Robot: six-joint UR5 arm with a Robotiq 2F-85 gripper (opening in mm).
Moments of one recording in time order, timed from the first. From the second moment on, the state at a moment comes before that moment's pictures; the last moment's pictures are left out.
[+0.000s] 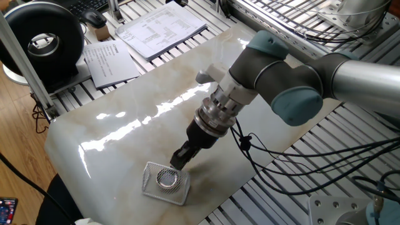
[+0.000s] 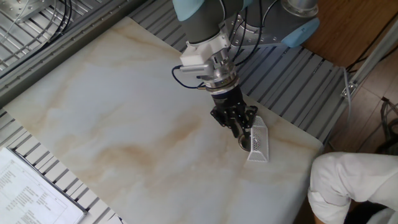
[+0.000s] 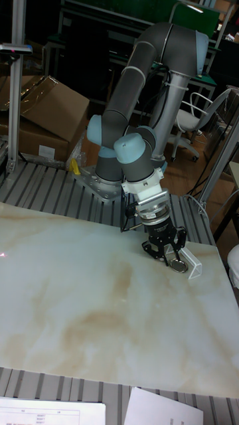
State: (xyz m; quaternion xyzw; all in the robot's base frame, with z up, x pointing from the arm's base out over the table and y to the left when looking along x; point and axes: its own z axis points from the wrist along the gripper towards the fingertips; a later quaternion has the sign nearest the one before) arm 0.419 0.218 0.016 -0.10 0.95 0.29 0.09
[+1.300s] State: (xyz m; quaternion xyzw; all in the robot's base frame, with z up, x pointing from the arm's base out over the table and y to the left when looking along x) arm 0.449 0.113 0.008 -0.19 0.97 0.13 0.10
